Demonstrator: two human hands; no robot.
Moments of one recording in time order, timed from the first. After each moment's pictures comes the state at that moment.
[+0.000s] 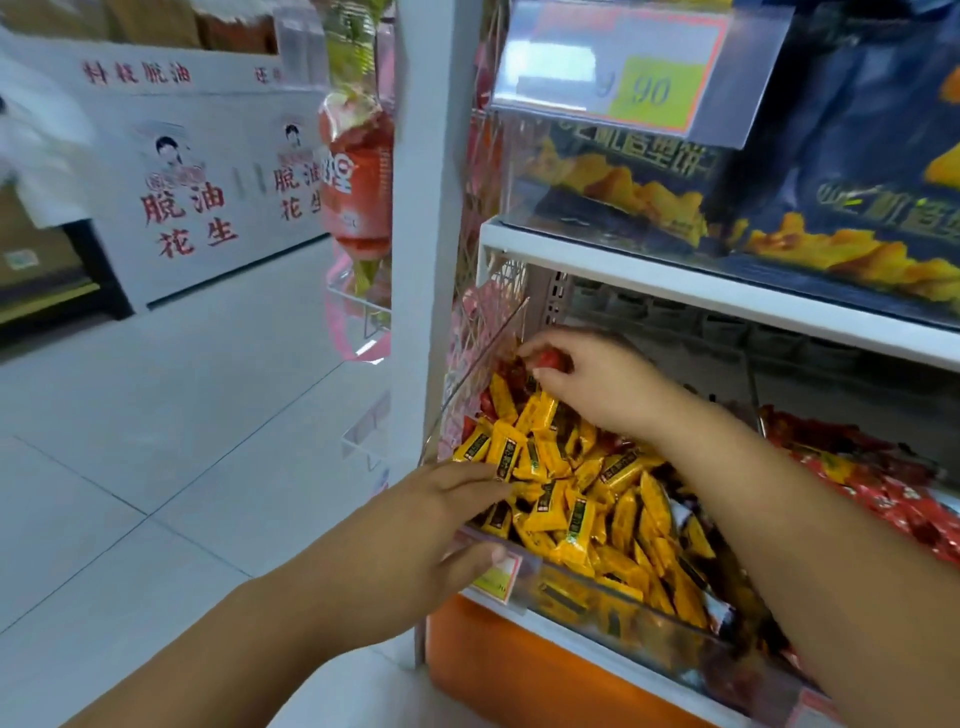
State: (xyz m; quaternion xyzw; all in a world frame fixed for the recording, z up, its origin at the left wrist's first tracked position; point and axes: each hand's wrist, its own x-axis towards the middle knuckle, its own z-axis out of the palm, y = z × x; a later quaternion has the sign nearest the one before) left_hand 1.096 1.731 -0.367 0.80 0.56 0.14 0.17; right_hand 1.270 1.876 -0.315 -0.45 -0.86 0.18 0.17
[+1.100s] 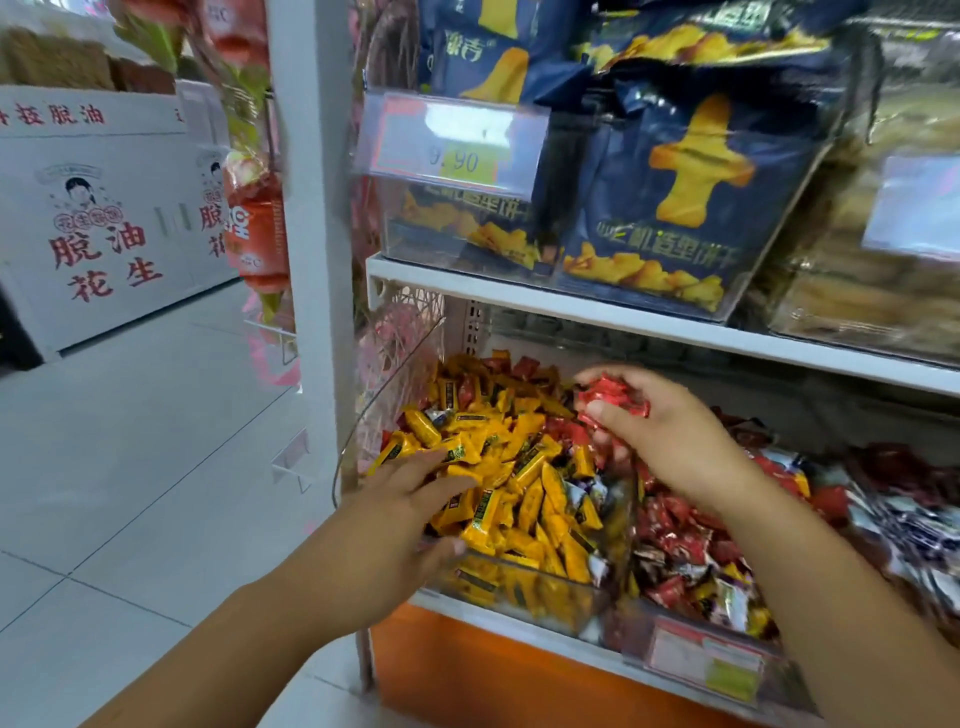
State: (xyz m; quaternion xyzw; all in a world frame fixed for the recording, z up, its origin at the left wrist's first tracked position) left_hand 1.137 1.733 -0.365 0.80 0.58 0.10 0.13; right_hand 1.390 1.800 -0.301 -0.53 -0.70 0.34 0.35
